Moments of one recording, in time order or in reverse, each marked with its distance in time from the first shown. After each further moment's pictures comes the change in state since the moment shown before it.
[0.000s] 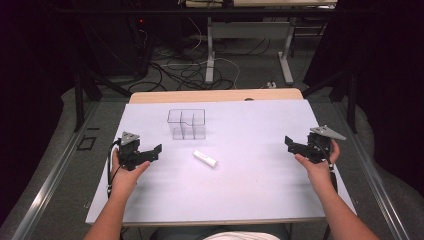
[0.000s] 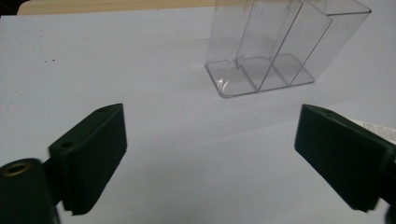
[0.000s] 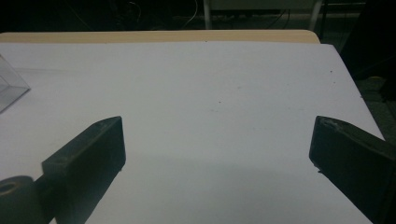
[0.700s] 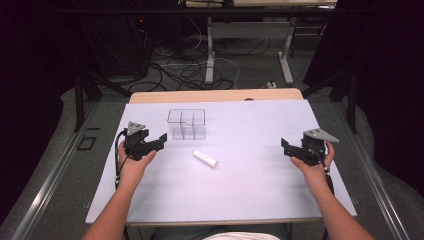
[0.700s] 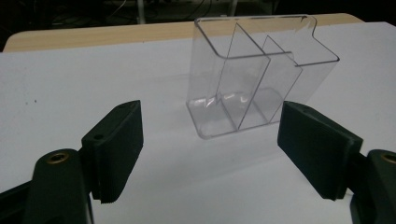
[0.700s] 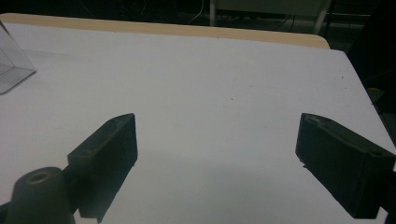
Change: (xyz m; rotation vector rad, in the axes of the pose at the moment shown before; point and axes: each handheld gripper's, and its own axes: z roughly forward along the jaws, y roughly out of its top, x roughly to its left) left arm -0.018 0.036 0.009 -0.049 -0.013 0.015; right arm 0.015 -0.005 0.000 0.009 0.004 -0.076
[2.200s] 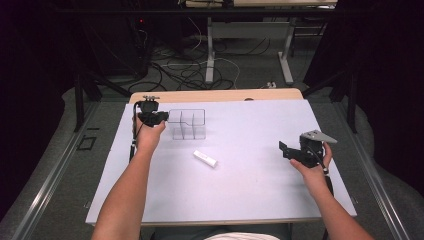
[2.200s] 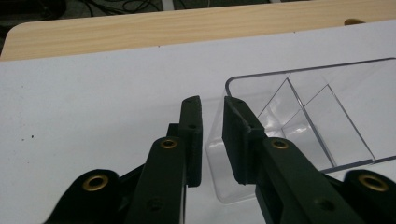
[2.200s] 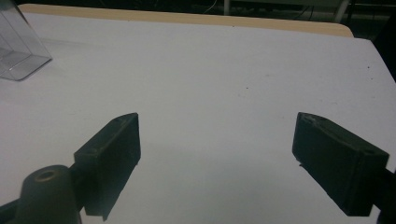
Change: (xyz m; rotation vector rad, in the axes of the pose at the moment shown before) left arm 0.004 0.067 0.070 0.213 0.112 -0.040; right arm 0.000 -0.007 0.004 0.029 0.061 0.006
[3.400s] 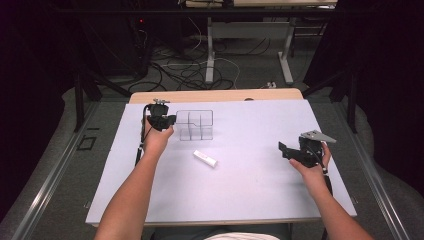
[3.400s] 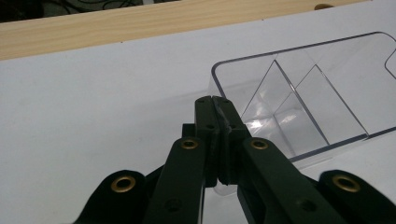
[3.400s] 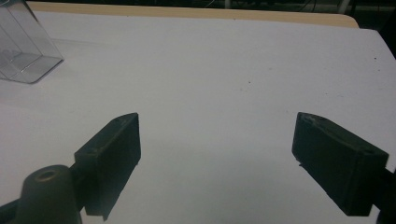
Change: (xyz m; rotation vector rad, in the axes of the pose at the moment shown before) left arm -0.026 -0.007 0.004 -0.001 -0.056 0.053; right arm -0.001 -0.002 0.004 0.014 0.007 0.013
